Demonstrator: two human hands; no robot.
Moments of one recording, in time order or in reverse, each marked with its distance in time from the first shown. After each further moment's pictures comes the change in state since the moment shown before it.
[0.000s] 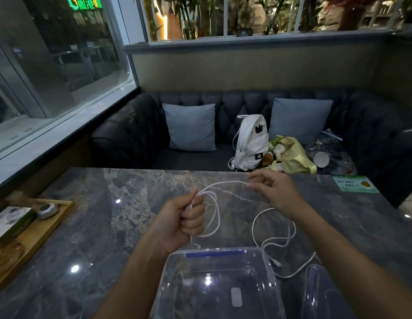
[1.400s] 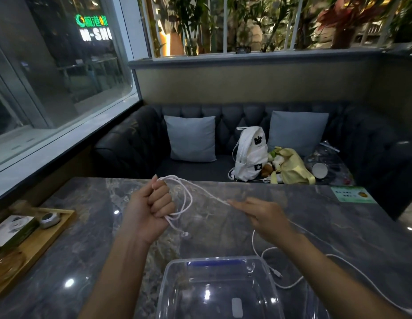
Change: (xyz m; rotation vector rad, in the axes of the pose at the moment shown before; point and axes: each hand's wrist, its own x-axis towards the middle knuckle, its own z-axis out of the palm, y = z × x) left_hand -0.026 0.045 0.005 -0.289 0.084 0.302; right_hand -0.033 -0.013 0.024 -0.614 0.019 -0.488
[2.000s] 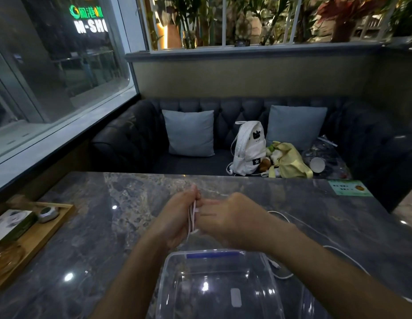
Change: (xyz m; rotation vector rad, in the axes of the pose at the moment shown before) left_hand 0.005 -0.051 0.003 0.606 0.172 -0.085; right_hand 0.032 -0.091 -0.041 -0.117 -0.359 -0.497
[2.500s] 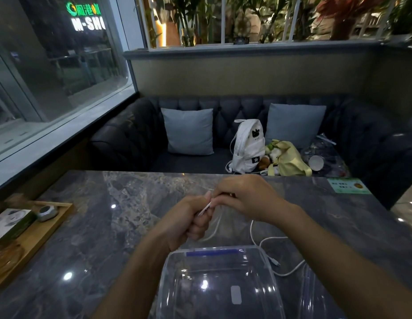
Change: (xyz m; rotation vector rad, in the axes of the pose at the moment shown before) left_hand -0.003 -0.001 0.000 0.306 -0.170 -0.107; right_hand -0.004 0.039 0.006 0.295 0.175 0.344
